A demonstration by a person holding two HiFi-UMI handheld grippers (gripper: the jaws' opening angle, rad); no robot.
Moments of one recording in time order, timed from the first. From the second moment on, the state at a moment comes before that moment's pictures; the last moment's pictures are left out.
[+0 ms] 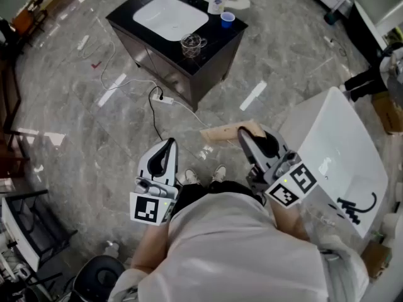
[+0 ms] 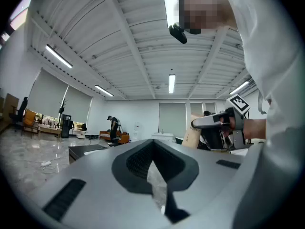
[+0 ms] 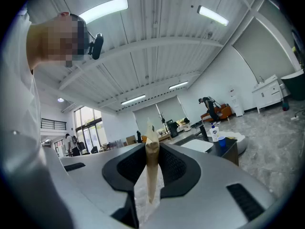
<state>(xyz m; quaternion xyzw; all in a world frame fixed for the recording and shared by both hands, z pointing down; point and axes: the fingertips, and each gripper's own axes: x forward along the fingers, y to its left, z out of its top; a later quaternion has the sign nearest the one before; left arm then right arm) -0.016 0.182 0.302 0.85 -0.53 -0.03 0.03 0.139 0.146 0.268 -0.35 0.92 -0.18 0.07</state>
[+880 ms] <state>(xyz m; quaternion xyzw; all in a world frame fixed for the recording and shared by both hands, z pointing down) 0.022 0.192 0.291 0.82 -0.58 -0.04 0.01 0.181 0.145 0.279 -0.31 0.93 -0.20 0.08</state>
